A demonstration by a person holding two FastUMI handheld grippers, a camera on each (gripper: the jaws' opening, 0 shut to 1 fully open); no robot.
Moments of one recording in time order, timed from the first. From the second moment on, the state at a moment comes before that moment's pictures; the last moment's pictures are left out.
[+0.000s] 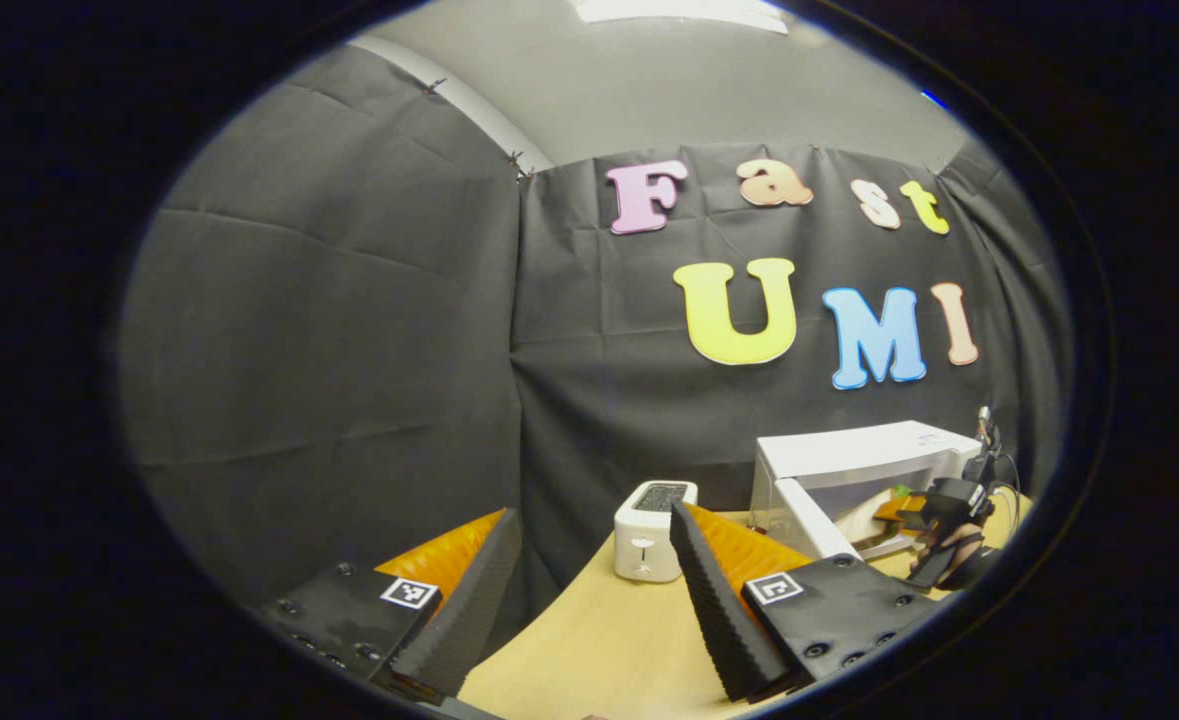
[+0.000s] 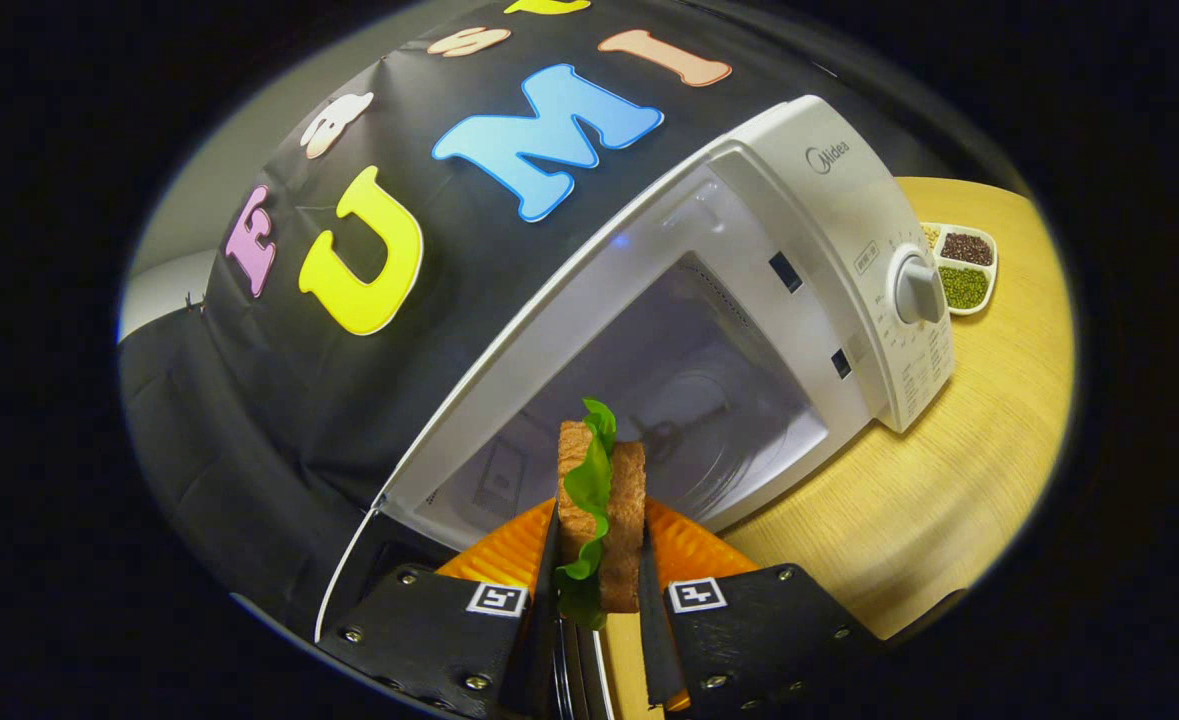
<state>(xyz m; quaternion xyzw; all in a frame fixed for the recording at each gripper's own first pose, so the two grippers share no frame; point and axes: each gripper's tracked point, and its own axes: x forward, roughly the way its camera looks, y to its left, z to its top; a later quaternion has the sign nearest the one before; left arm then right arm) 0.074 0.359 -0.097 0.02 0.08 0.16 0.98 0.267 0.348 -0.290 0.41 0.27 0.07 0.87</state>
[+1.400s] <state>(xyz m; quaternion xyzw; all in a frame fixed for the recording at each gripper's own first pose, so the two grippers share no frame) 0.073 0.363 -0.127 0.03 0.10 0.16 0.98 0.299 0.303 -0.287 0.20 0.21 0.01 0.96</state>
